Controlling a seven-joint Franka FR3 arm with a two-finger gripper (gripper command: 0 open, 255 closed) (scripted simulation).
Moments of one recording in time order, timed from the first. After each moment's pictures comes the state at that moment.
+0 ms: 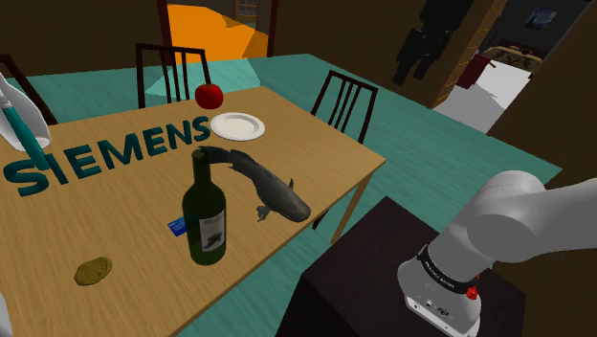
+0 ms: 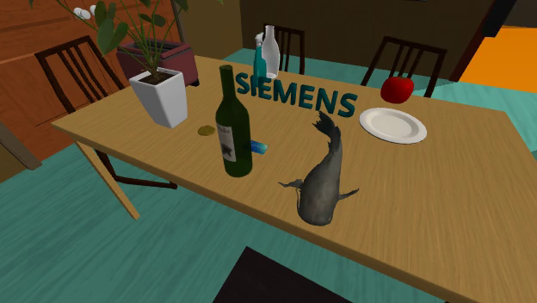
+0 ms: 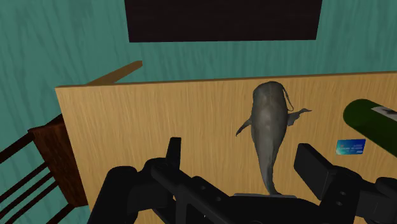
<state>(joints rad) -0.02 -0.80 0.00 -2.26 -0.05 1.52 0.05</state>
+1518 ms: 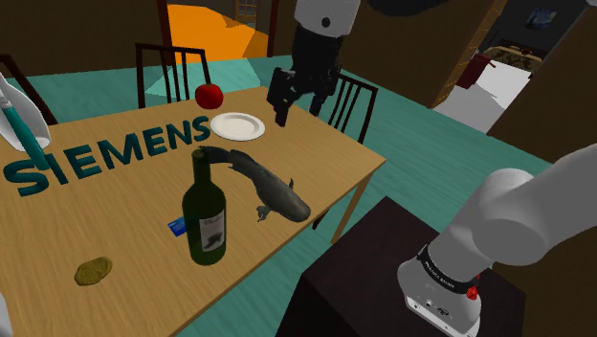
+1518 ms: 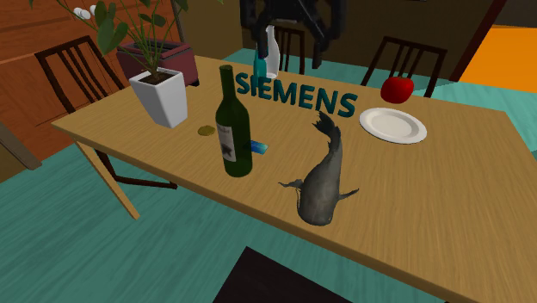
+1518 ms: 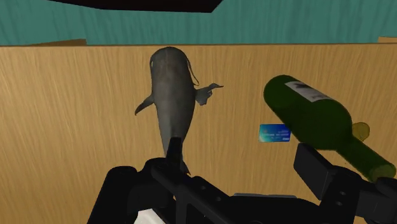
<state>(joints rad) 0.09 -0.40 0.39 -2.16 0.11 1.84 0.46</state>
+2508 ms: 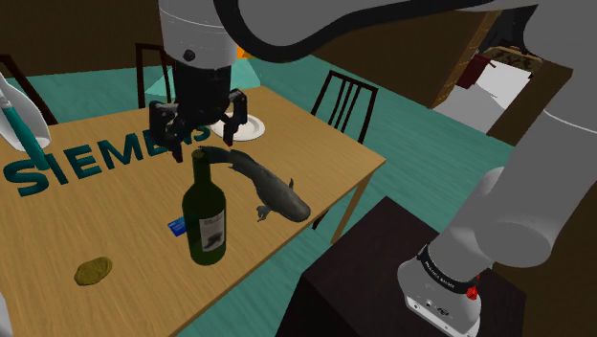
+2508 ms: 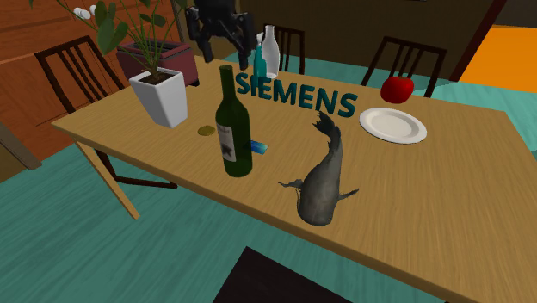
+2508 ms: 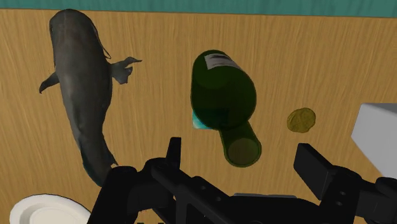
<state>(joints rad) 0.16 0.10 0.61 -1.80 -0.12 1.94 0.81</state>
